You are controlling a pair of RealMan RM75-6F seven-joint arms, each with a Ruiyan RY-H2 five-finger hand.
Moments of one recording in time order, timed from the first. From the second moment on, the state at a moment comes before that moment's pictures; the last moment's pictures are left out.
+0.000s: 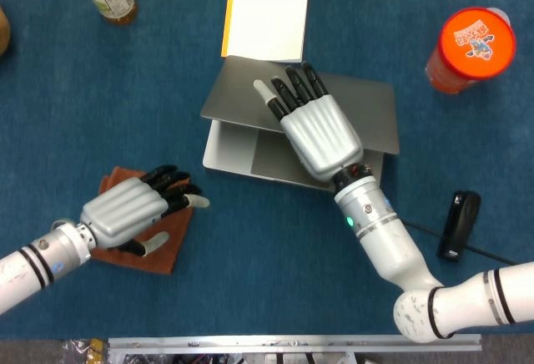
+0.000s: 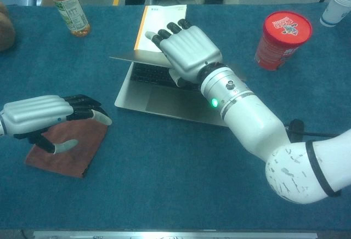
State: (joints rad) left arm -0.58 -1.17 0.15 -1.62 1.90 0.89 -0.29; right arm 0.87 -1.85 0.23 -1.77 -0.84 1.29 -1.19
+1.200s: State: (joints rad) left arm -0.70 -1.43 0.17 -1.39 1.76 0.85 -0.37; right arm 0.90 -1.78 0.21 -1.83 -0.81 1.33 -1.15
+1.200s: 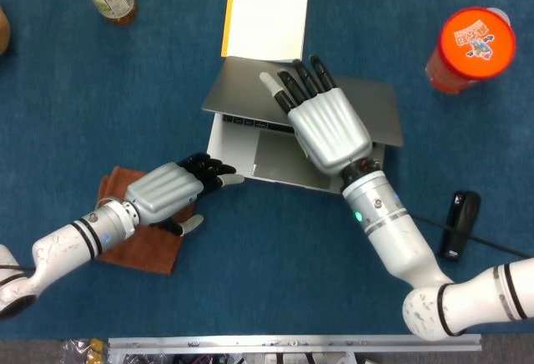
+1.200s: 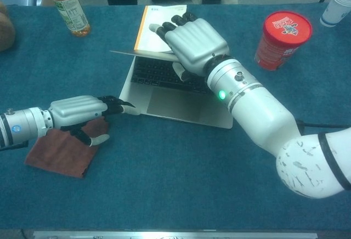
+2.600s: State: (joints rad) left arm -0.72 -1.44 0.20 -1.40 1.69 0.85 -0.31; right arm 0.92 -1.60 0.35 -1.60 -0.67 1.28 -0.98
